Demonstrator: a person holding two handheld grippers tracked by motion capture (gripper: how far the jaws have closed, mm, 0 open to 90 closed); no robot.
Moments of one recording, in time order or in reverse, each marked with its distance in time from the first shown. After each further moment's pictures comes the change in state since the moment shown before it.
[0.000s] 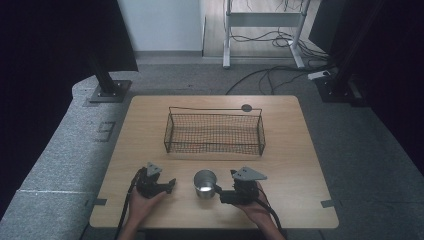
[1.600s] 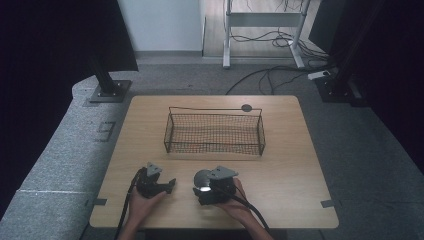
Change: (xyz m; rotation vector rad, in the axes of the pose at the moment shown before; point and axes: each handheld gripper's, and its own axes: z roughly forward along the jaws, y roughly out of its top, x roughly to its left) left arm 0.000 0.000 0.000 0.001 0.000 0.002; right arm 0.032 0.006 0.058 0.078 0.050 -0.087
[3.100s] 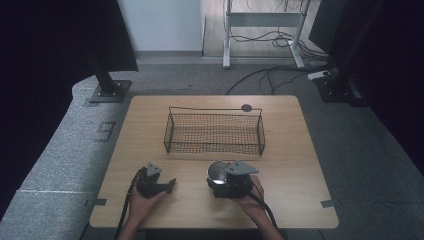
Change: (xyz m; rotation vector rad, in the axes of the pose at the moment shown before) left arm 0.000 0.000 0.000 -0.001 0.000 -0.001; right arm -0.026 0.011 -0.049 -0.095 -0.063 0.027
